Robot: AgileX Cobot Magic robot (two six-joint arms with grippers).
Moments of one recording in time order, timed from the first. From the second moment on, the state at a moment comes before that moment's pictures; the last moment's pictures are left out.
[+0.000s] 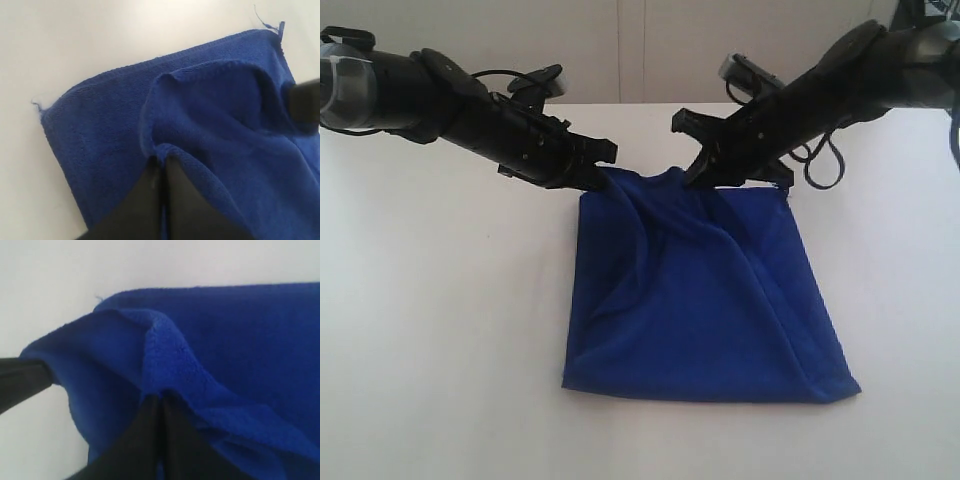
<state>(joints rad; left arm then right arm) -0.40 2.04 -1.46 -0.96 0.57 0.68 0.23 2.07 -1.49 0.83 0.74 -0.33</state>
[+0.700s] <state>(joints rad) -0.41 2.04 -1.46 -0.96 0.57 0.68 0.28 2.14 -1.41 0.83 0.60 -0.32</state>
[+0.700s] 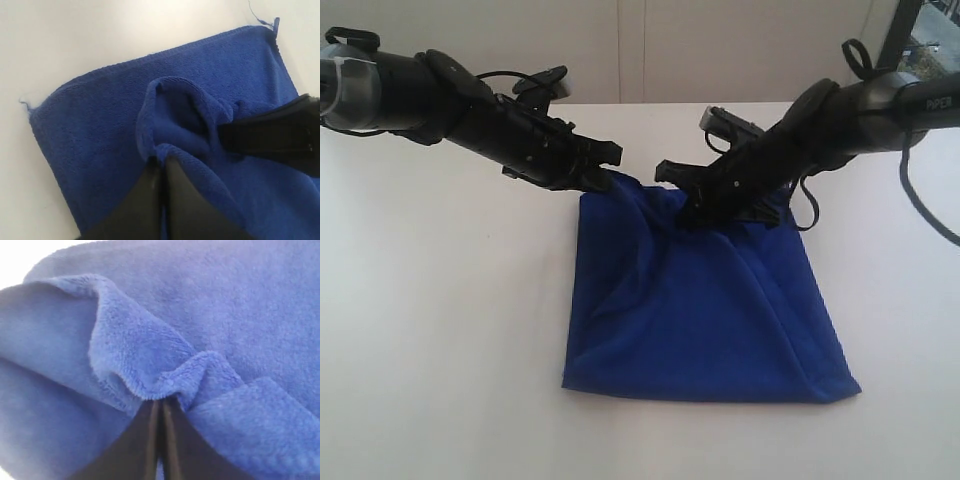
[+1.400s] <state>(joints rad) -0.41 2.04 -1.46 -0.96 0.59 0.68 0.23 2.04 -1.51 0.56 0.75 -0.71</state>
